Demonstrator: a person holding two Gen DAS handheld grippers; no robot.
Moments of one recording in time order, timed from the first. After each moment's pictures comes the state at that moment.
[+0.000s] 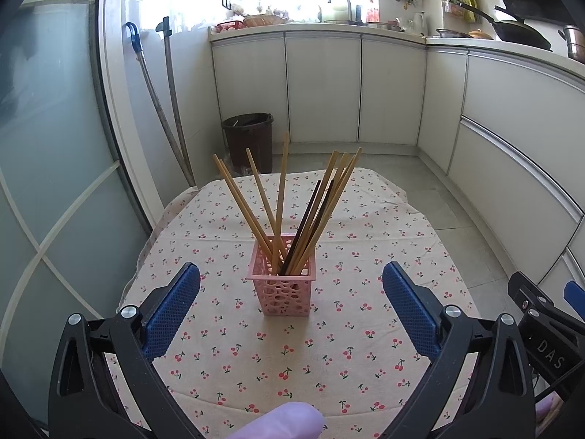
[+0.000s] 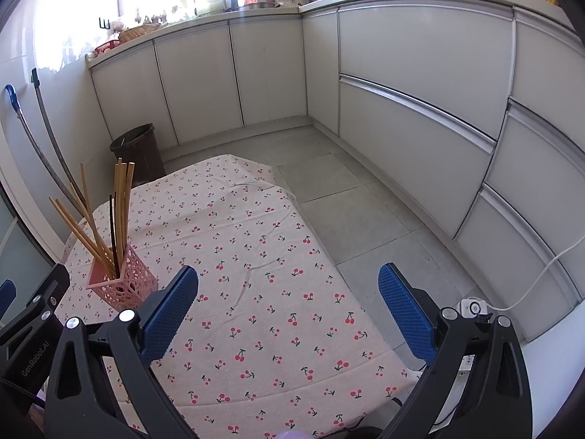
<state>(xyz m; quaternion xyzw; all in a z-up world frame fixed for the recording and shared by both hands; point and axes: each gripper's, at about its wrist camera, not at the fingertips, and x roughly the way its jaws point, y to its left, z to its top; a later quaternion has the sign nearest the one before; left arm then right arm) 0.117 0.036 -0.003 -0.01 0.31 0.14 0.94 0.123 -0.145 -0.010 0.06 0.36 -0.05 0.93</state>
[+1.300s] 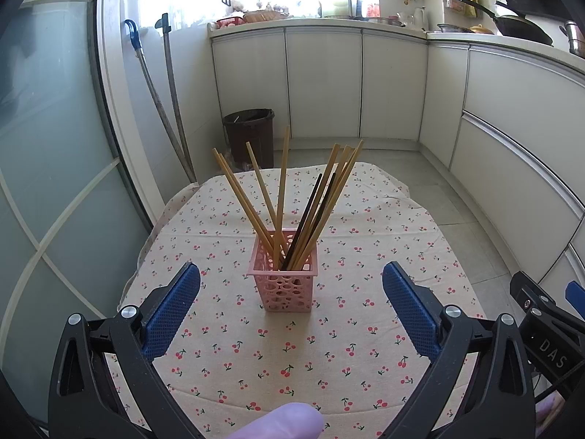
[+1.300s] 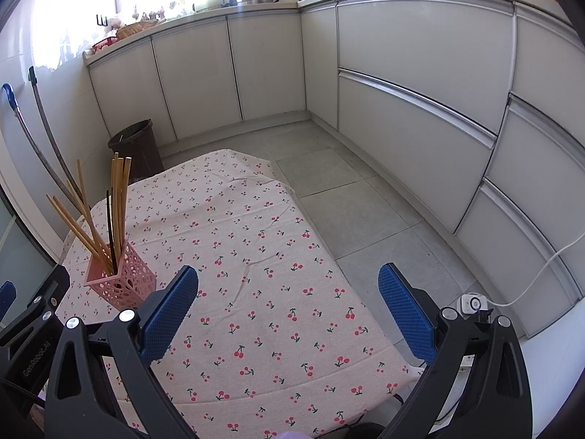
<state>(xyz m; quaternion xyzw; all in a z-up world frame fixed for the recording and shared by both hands) 0.117 0.037 -0.005 0.00 0.32 0.14 0.94 0.126 -0.147 -0.014 0.07 0.37 -0.05 0.93</state>
